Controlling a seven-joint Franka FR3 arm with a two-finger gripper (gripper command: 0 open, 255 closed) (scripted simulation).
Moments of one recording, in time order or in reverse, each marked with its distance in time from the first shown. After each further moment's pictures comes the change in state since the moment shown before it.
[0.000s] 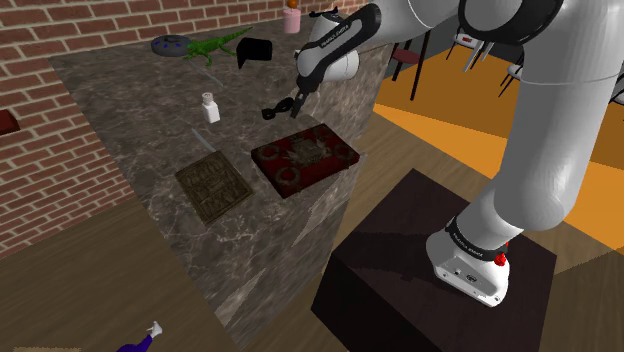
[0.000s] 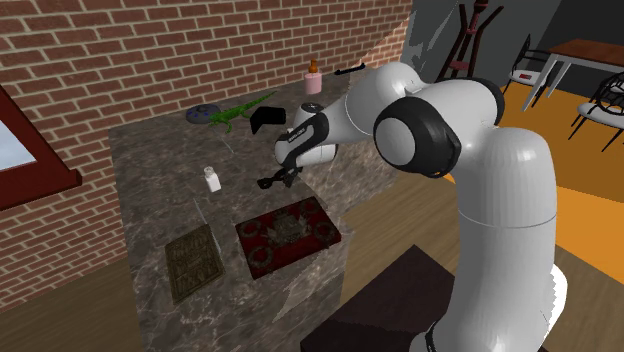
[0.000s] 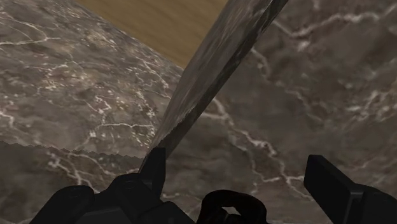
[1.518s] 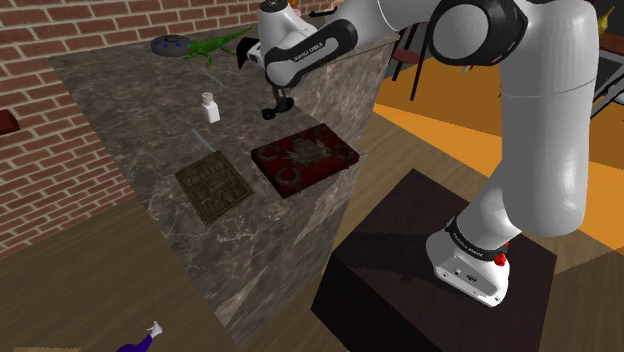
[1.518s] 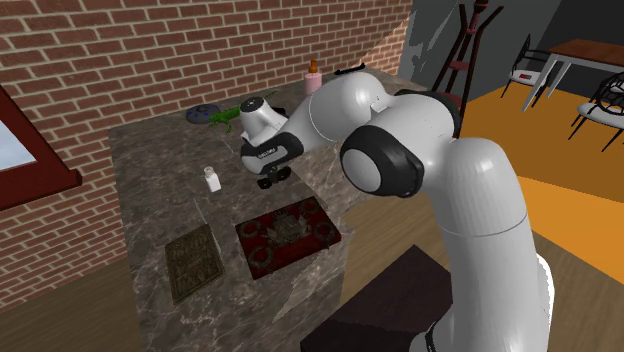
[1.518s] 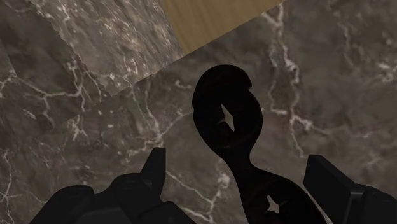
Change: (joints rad) arm 0.244 0.122 -0.120 0.310 -0.452 -0.292 -0.056
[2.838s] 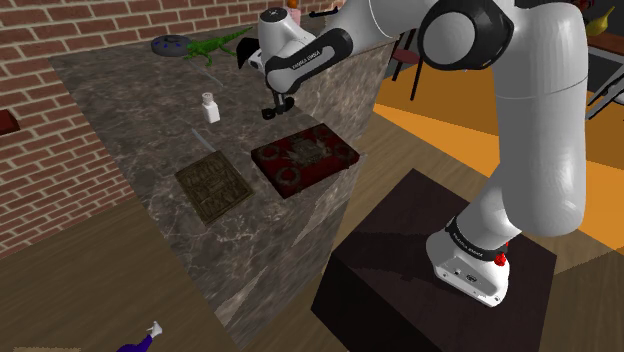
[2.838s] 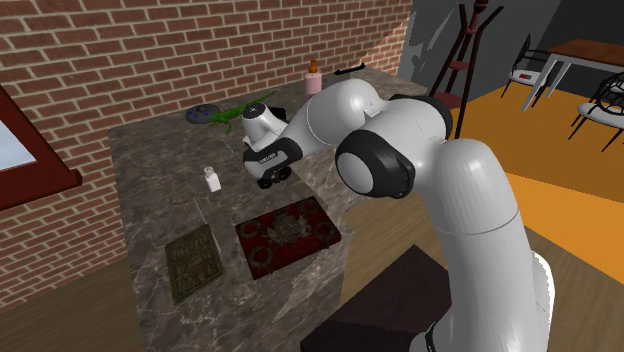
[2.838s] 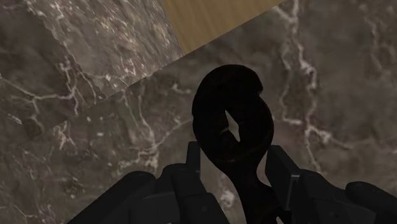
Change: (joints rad) arm -0.009 0.045 -0.002 0.014 -0.001 0.032 -0.003
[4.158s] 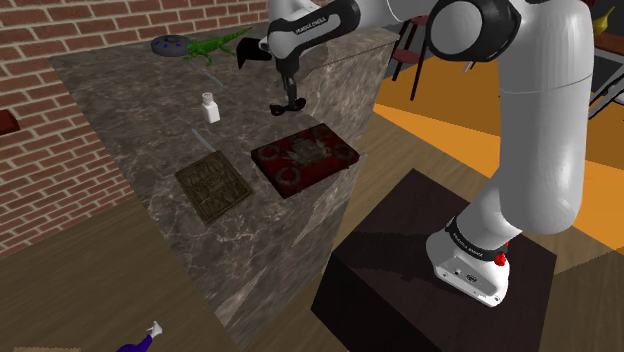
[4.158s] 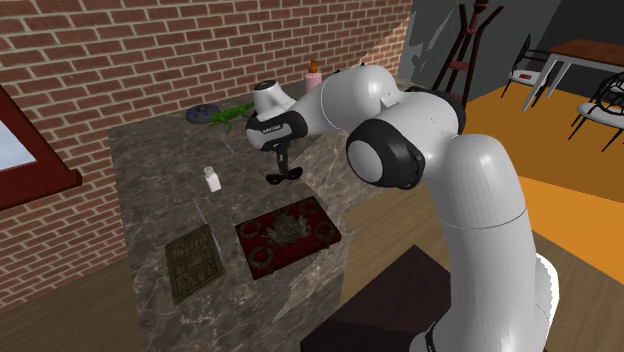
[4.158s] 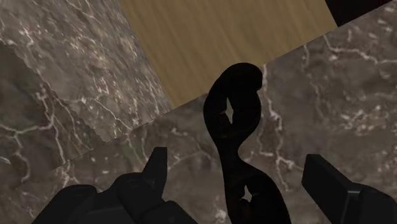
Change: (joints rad) arm -0.097 -0.030 0.042 0.106 0.126 -0.261 -0.152
